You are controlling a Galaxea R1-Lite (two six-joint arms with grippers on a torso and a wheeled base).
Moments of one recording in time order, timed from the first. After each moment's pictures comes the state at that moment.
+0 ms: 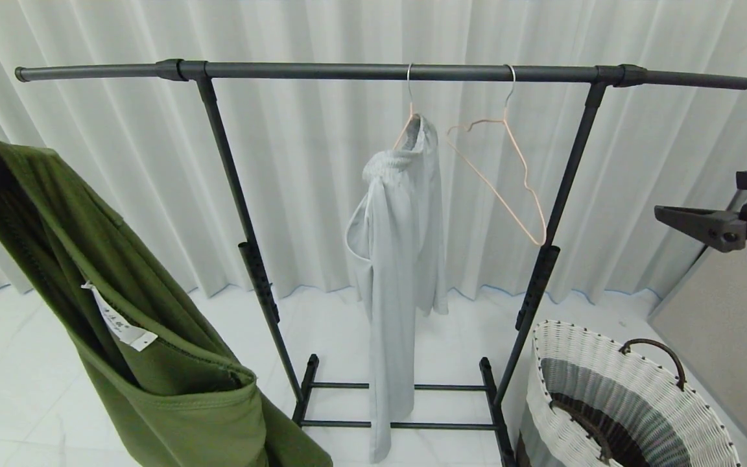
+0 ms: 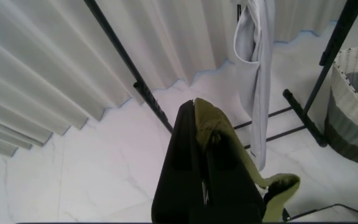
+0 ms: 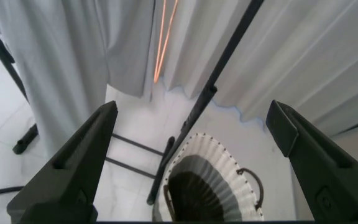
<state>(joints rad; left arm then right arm) -0.63 1.09 -1.34 0.54 0.40 0.22 0.44 1.18 -1.03 0.03 -0.14 -0.17</state>
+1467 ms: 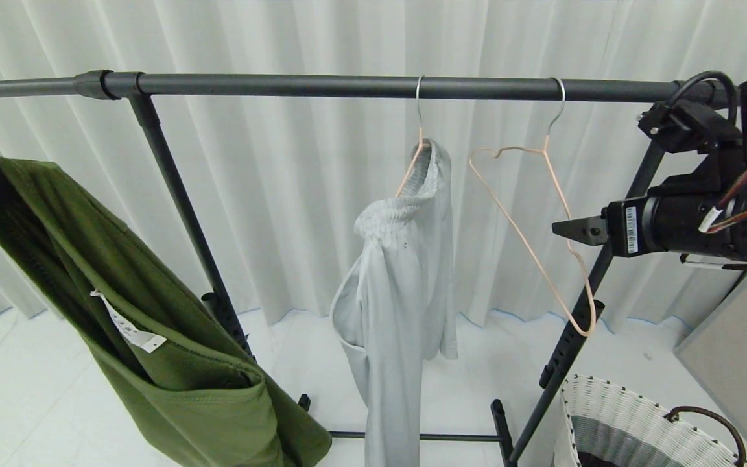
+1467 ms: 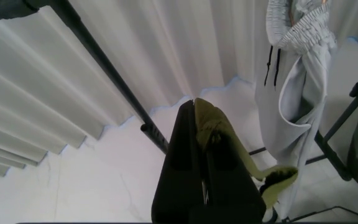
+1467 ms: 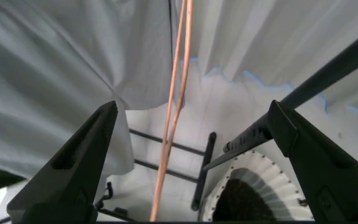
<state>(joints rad) -0.63 1.06 -1.27 0.48 0.40 0.21 0.54 1.49 -1.22 0.14 -0.17 0.11</state>
